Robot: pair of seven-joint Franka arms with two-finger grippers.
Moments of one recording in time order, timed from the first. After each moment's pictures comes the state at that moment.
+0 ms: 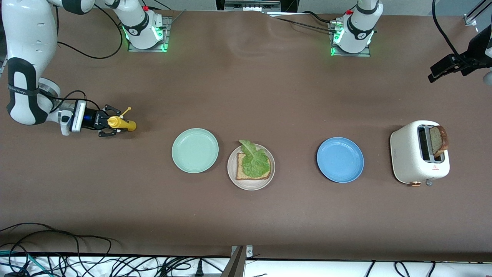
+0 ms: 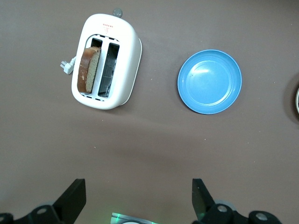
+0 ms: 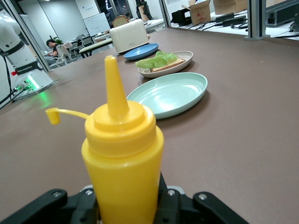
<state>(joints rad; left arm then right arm) 0.10 -0.13 -0.06 -1.71 0.01 1.51 -0.18 0.20 0.70 -0.65 -2.04 1.36 1.46 -2.40</state>
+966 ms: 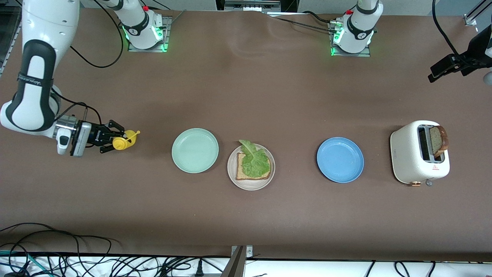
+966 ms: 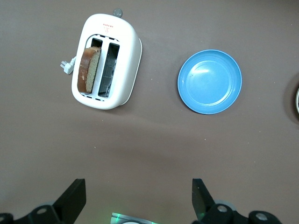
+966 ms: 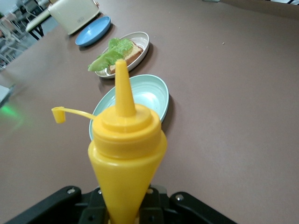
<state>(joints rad) 0.10 -0.13 -0.06 -1.71 0.01 1.51 -0.18 0.62 0.64 -0.90 -1.93 1.36 1.65 -1.84</state>
